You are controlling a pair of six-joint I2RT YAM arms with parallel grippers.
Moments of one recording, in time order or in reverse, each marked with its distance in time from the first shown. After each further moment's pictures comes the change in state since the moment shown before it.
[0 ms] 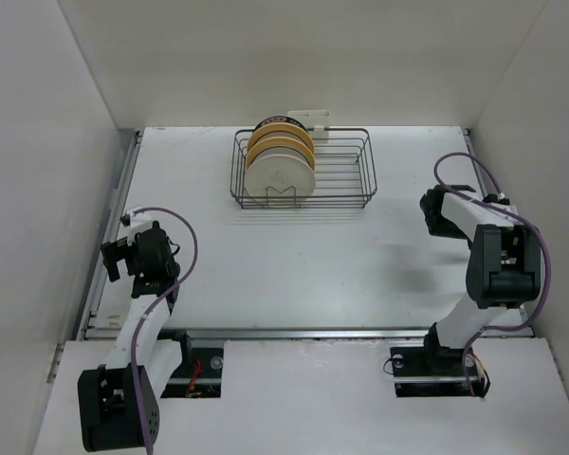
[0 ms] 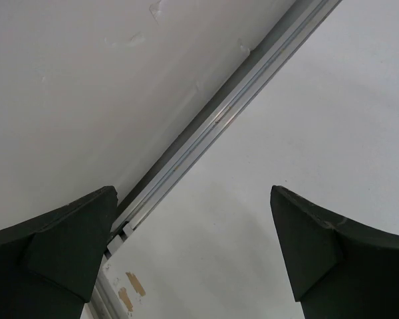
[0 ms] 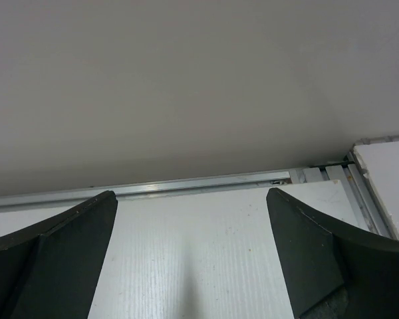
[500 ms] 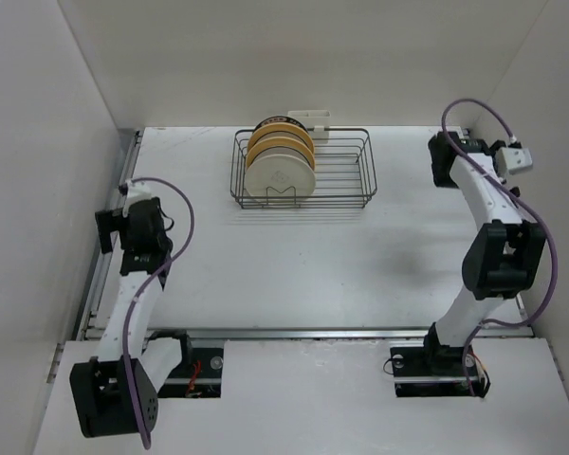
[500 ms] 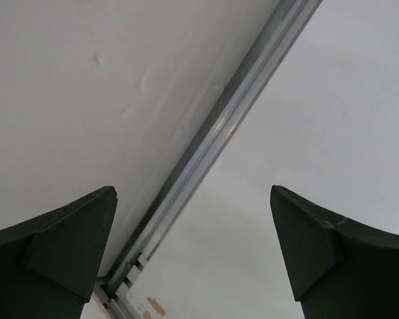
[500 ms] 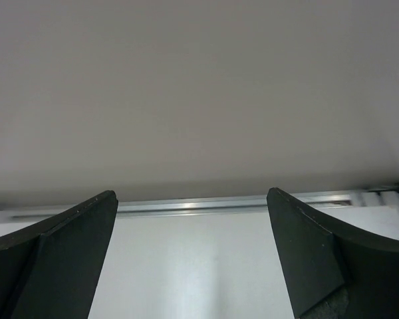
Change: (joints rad) left arm 0.002 0.069 0.248 -0.215 0.113 0.058; right arm 0.017 0.073 0.459 -0.010 -0.008 -0.351
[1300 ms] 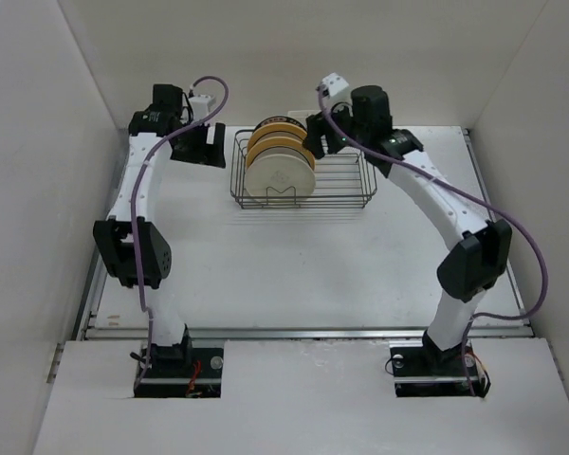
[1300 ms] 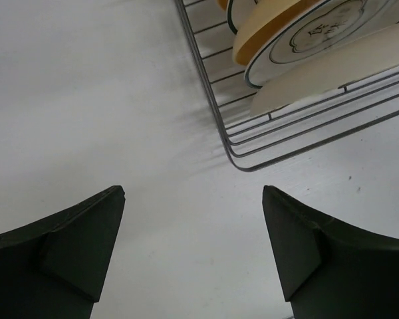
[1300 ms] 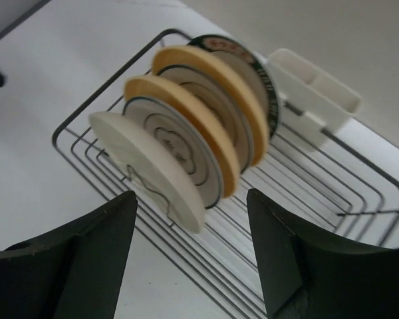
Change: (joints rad) left arm -0.113 0.904 1.418 -1.005 1.016 -0.011; right arm 0.455 0.019 0.278 0.932 -1.682 -1.706
